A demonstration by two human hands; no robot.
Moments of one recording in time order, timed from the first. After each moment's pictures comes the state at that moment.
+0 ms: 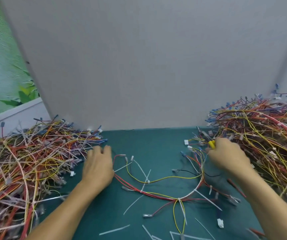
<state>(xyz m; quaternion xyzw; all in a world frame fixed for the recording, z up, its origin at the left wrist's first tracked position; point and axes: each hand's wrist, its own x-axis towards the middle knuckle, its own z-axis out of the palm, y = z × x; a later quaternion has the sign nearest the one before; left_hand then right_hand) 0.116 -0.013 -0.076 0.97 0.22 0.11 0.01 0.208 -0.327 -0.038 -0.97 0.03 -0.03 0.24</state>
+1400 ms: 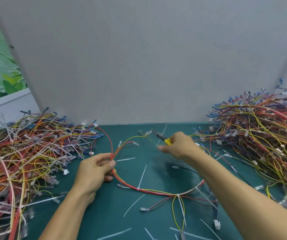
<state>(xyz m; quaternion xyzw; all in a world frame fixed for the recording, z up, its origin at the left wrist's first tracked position) 0.110 -0.005 -0.107 0.69 0.21 0.17 0.67 0.220 -0.226 -0.046 -0.95 -0.08 0.07 0.30</state>
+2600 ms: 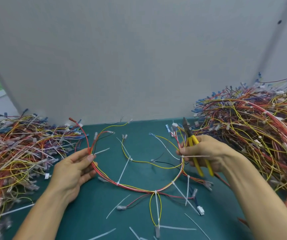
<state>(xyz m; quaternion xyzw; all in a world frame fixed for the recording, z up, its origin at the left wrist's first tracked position) 0.111 -0.002 -0.092 0.57 0.23 0.16 0.77 0.211 -0.323 -0.048 -0.75 -0.01 0.23 0.62</state>
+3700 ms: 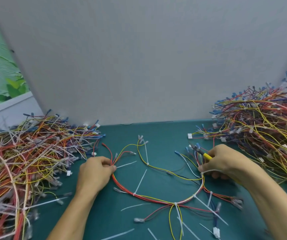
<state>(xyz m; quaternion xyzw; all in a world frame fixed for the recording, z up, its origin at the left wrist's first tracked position) 0.112 -0.004 -0.097 0.87 0.31 0.14 0.36 0.211 -0.316 -0.056 -0.93 -0.01 0.19 0.31</state>
